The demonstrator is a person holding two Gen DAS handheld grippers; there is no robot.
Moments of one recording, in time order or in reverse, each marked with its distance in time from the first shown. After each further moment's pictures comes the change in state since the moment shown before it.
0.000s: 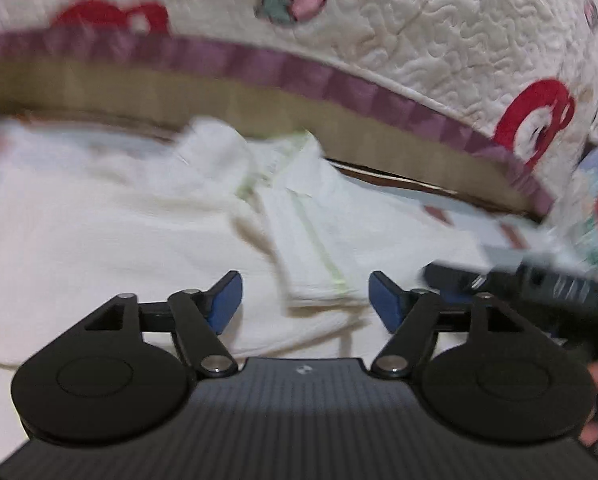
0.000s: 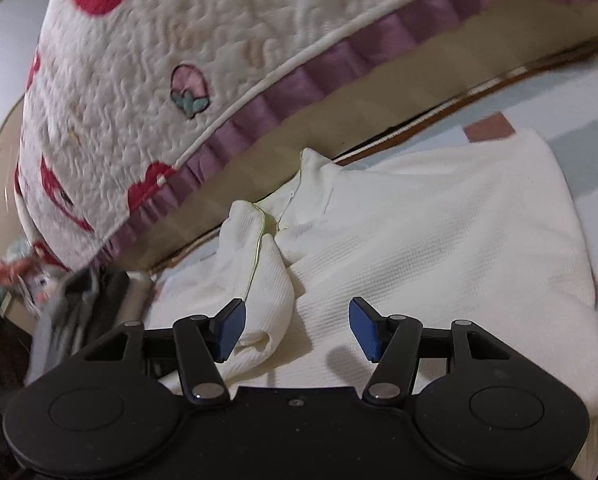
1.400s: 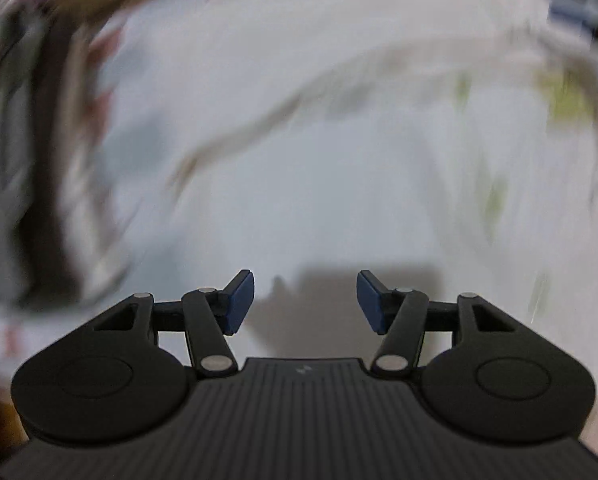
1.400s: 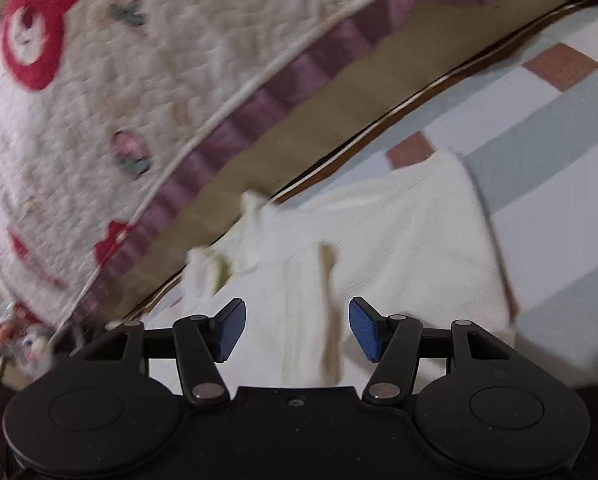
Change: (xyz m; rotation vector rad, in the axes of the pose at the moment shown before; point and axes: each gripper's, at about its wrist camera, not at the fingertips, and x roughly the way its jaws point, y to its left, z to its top) left arm -0.185 0.057 -0.024 0.367 0.718 0.438; right arm -0.044 -0.021 0.018 0.185 0.001 -0.019
